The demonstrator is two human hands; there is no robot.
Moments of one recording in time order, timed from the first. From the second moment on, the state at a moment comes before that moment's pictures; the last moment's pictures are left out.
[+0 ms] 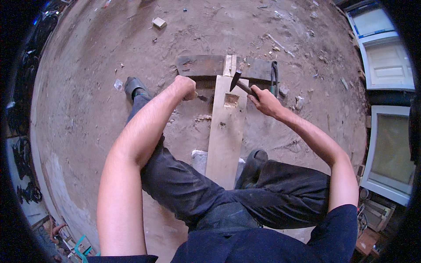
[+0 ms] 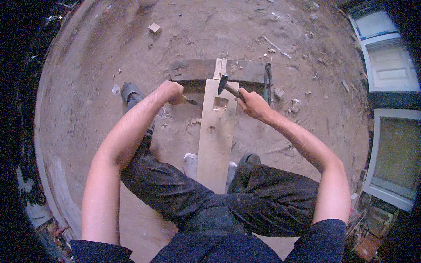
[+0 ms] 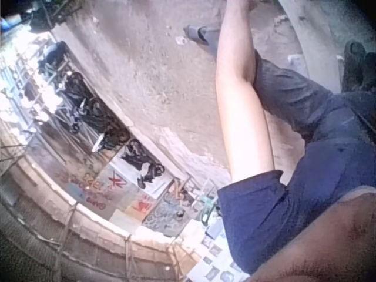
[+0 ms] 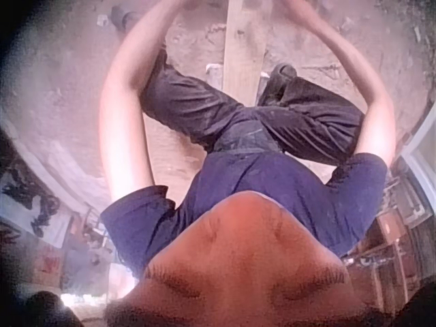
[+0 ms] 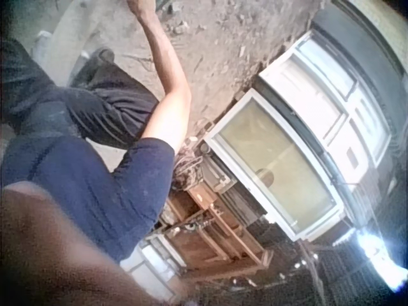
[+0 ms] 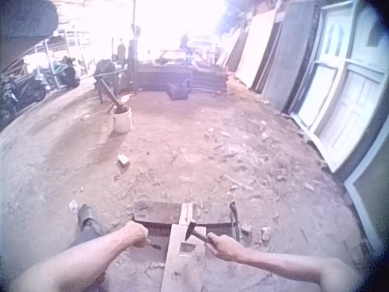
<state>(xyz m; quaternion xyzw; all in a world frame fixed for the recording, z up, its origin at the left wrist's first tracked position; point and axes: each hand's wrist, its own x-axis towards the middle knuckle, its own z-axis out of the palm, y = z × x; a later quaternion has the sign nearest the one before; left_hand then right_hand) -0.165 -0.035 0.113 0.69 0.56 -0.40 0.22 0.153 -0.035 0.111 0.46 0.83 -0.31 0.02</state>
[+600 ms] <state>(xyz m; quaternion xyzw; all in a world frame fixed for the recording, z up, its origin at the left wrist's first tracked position) -0.166 -0.039 0.121 0.69 0.56 -0.40 0.24 0.150 -0.041 0.122 0.43 0.86 -0.27 0.06</state>
